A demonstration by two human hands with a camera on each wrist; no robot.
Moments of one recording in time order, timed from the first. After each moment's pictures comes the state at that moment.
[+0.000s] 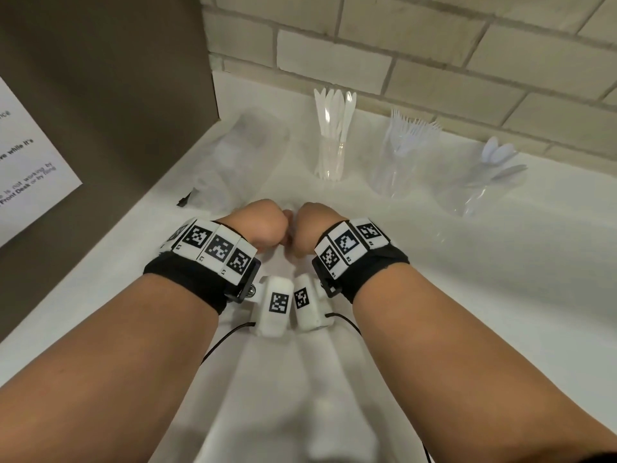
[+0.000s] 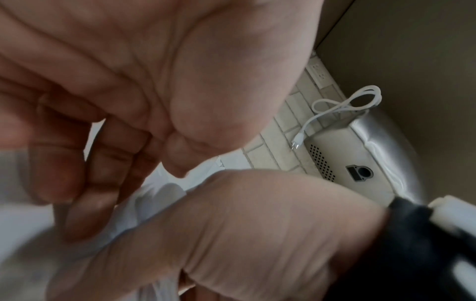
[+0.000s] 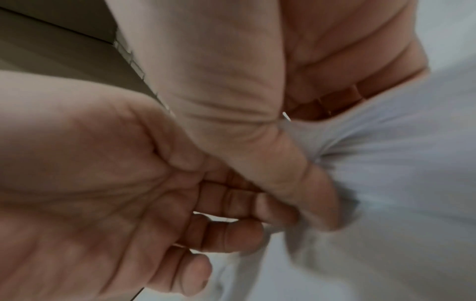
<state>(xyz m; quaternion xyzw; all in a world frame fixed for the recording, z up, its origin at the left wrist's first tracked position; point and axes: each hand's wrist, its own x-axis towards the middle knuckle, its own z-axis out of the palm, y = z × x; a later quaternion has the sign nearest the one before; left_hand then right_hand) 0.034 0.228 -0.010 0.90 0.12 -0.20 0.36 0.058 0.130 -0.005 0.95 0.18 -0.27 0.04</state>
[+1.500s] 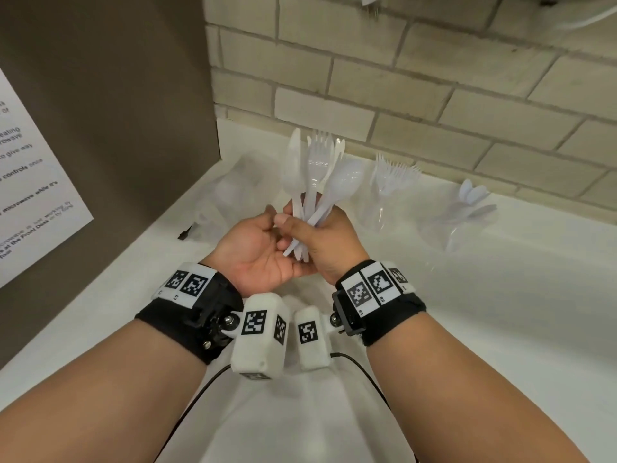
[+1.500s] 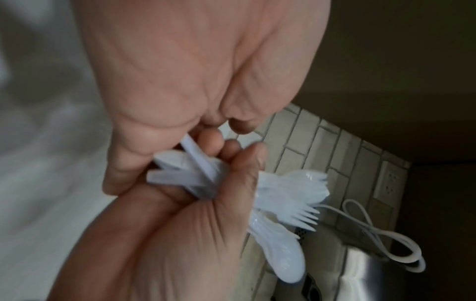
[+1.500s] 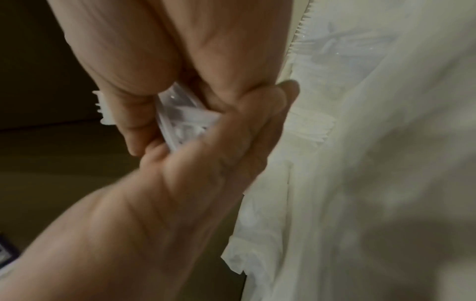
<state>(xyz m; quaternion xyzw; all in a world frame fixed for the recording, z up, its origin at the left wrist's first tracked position) 0.018 0.227 0.006 0.30 0.10 -0.26 0.91 0.028 0.103 0.025 0.69 0.10 -0.11 -0.71</state>
